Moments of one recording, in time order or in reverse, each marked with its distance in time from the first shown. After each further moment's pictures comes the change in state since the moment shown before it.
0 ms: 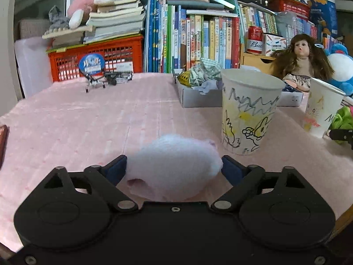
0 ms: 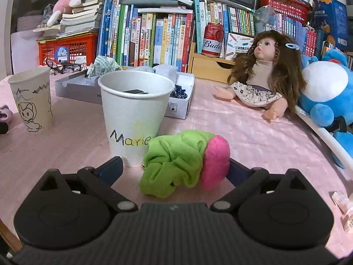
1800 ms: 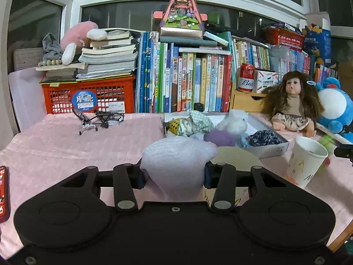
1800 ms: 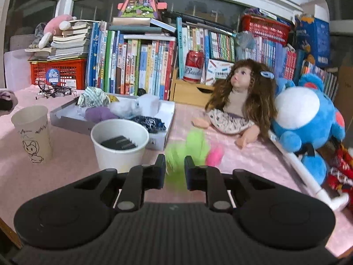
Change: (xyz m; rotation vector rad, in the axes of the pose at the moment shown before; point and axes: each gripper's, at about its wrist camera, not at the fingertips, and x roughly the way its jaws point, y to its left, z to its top) left arm -0.028 -0.015 0.085 -0.003 -0.118 -0.040; right arm -0.047 -0.017 0.041 0.011 -0.076 -0.063
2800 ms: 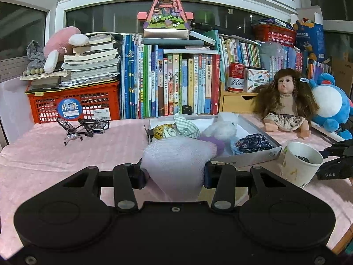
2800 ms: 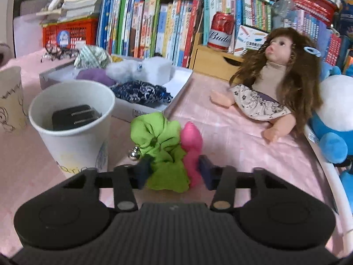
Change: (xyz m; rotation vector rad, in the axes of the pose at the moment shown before) left arm 0.024 -0.024 0.017 0.040 0.008 -0.035; right arm 0.094 -0.032 -0.006 -0.104 0.160 0.152
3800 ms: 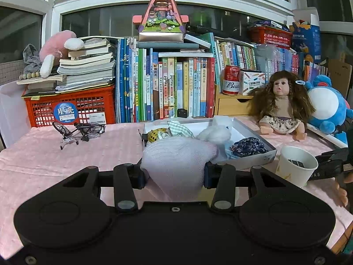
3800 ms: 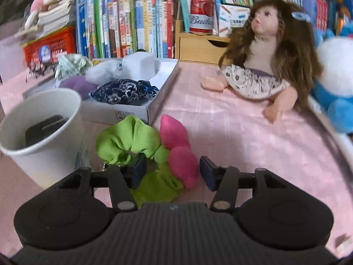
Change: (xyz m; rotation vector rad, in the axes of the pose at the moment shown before) left arm -0.003 -0.006 0.005 0.009 -0.014 -0.018; right arm 0.029 -0.018 -0.003 0.191 0.033 0.028
